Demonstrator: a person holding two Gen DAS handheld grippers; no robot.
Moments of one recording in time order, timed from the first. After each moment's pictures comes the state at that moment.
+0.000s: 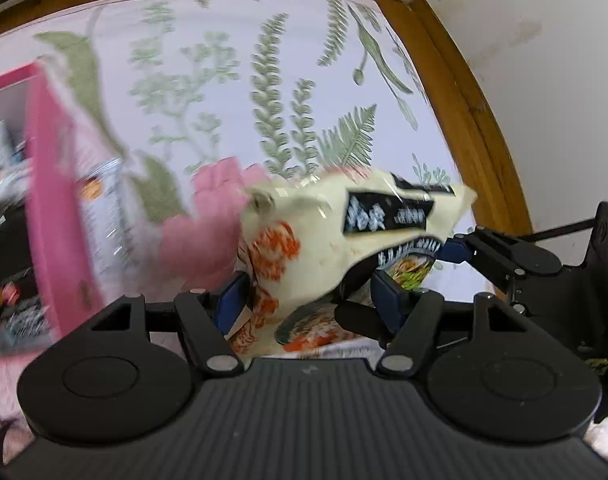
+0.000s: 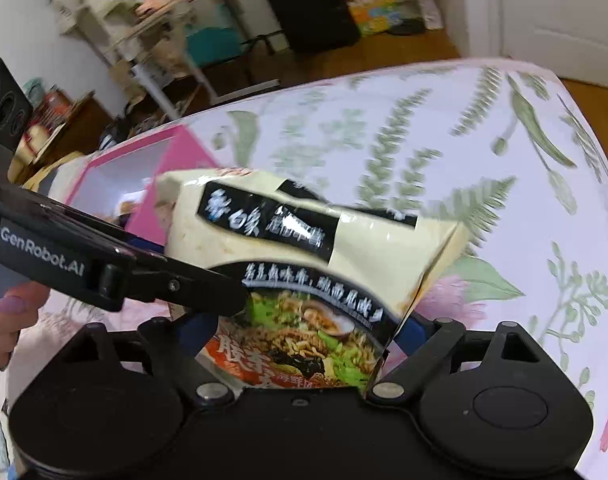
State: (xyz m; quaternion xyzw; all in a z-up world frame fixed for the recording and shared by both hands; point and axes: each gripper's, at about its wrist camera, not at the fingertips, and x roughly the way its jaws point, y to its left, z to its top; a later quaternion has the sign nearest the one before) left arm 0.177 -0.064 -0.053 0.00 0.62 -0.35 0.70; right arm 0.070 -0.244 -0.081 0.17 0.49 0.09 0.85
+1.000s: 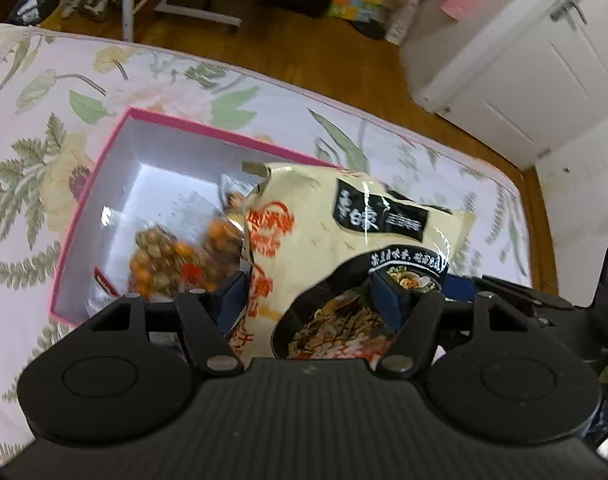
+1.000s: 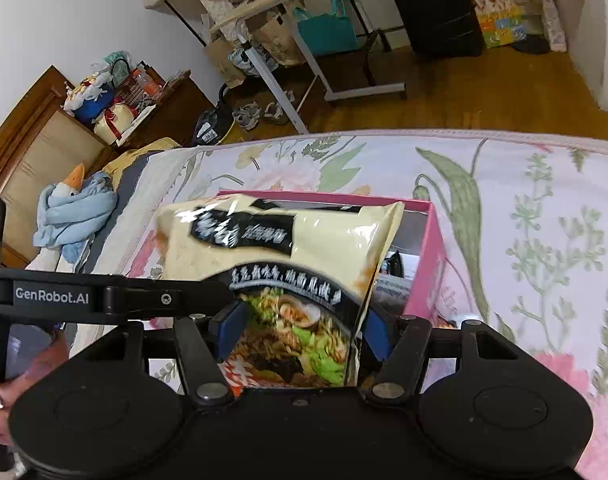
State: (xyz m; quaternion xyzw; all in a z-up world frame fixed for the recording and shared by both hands) left arm 0.250 0.171 -0.018 -0.14 0.55 -0.14 0.82; right arm 0.226 -0.071 -0.046 0.18 0.49 0.22 0.83
